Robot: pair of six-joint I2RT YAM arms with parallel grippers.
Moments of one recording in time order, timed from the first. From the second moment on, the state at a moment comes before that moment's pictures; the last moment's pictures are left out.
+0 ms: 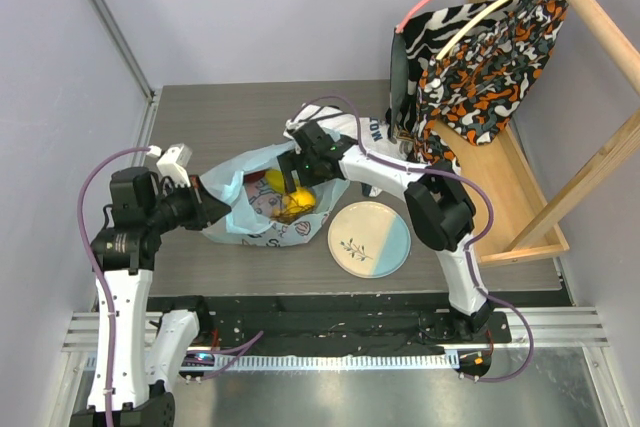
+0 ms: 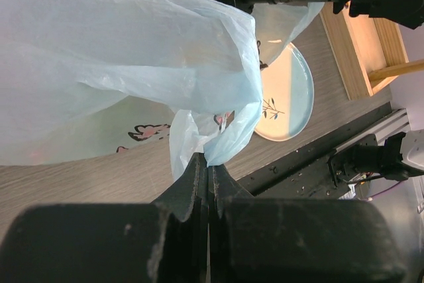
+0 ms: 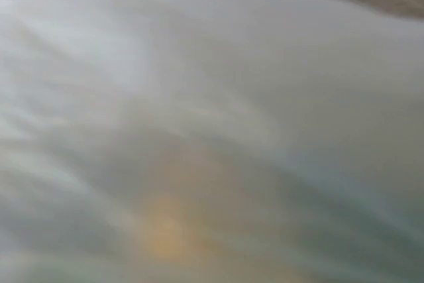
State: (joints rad) left arm 0.07 0.74 1.00 -0.91 0.63 -0.20; right arm 0.77 2.11 1.68 -0.46 -0.01 0.34
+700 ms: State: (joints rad) left arm 0.07 0.74 1.00 -0.91 0.63 -0.21; right arm 0.84 2.10 1.61 -0.58 -0.07 0.32
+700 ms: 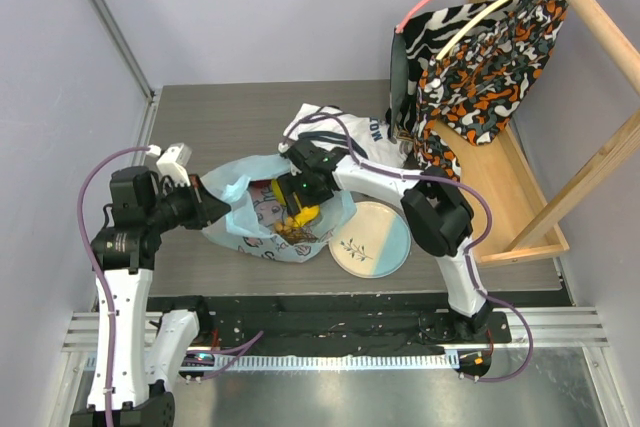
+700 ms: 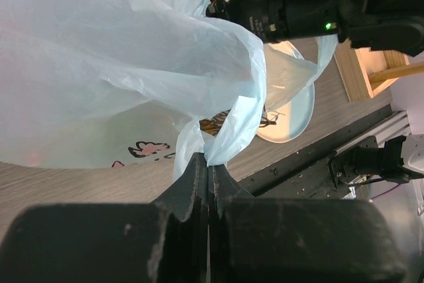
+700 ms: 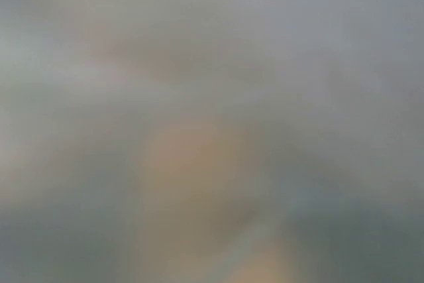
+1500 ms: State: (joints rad) left arm 0.07 0.86 1.08 -0.79 0.59 -0.30; right arm 0.83 1.87 1.75 -0.71 -0.64 -0.03
